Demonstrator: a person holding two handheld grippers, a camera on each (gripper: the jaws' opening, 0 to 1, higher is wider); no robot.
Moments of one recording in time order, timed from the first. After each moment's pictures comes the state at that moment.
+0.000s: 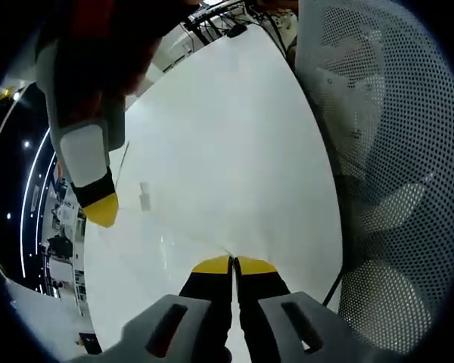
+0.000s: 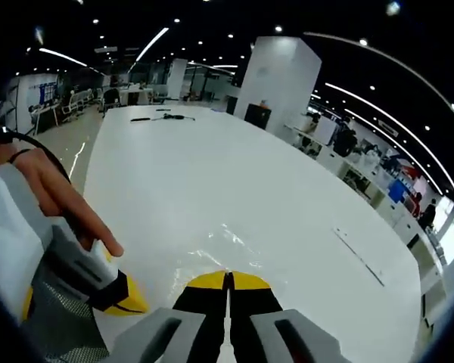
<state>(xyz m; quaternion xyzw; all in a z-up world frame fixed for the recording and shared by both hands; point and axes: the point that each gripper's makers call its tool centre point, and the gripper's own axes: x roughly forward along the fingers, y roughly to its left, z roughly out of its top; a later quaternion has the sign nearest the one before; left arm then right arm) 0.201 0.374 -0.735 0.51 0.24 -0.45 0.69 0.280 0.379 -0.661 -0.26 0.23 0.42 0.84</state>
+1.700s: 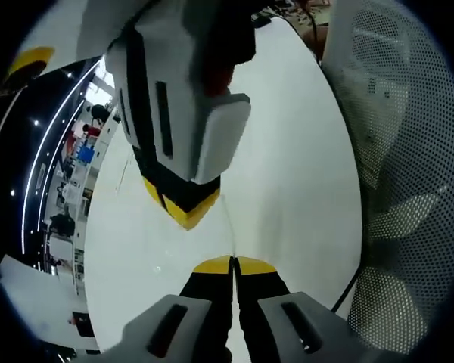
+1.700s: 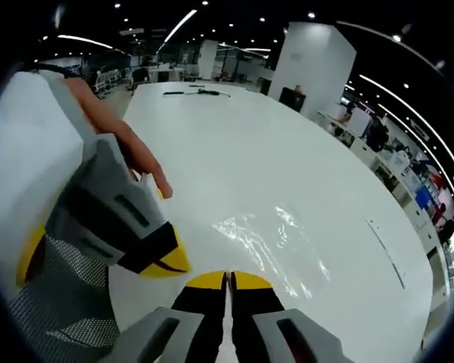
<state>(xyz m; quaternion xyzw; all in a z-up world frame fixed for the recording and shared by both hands) 0.222 0.385 -0.736 0.49 0.26 -0.40 0.72 0.248 0.385 -0.715 -0.30 0.29 0.48 0.77</state>
